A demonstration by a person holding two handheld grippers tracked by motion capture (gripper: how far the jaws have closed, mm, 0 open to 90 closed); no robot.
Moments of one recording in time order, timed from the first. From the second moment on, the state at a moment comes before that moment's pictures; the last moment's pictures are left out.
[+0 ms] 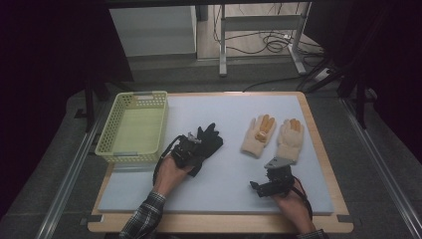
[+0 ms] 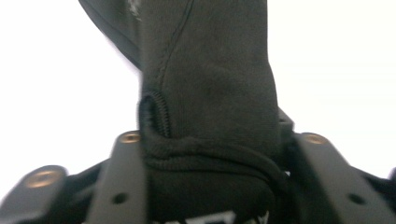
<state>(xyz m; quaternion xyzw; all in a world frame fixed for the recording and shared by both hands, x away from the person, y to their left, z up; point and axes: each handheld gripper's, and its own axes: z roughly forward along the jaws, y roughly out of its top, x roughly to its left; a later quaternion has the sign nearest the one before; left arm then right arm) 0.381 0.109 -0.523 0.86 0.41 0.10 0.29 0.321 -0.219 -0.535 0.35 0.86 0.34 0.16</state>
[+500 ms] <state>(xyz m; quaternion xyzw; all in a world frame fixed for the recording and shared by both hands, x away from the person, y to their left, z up) 0.386 0.116 -0.489 0.85 0.40 0.11 0.33 0.321 -0.219 -0.535 0.35 0.86 0.34 0.16</state>
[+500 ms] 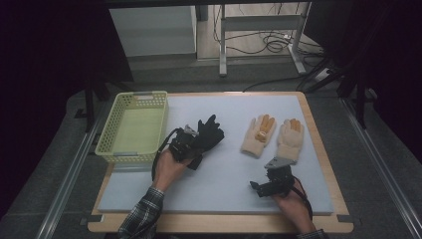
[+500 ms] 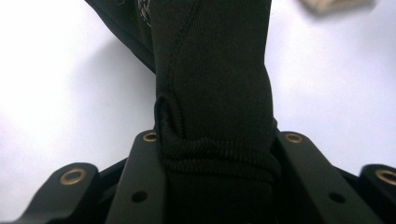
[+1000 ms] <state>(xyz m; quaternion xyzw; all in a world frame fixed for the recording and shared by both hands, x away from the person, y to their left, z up) 0.400 0.145 -0.437 0.83 0.43 0.17 0.32 0.321 -0.220 -0.535 0.35 0.86 0.34 0.16</state>
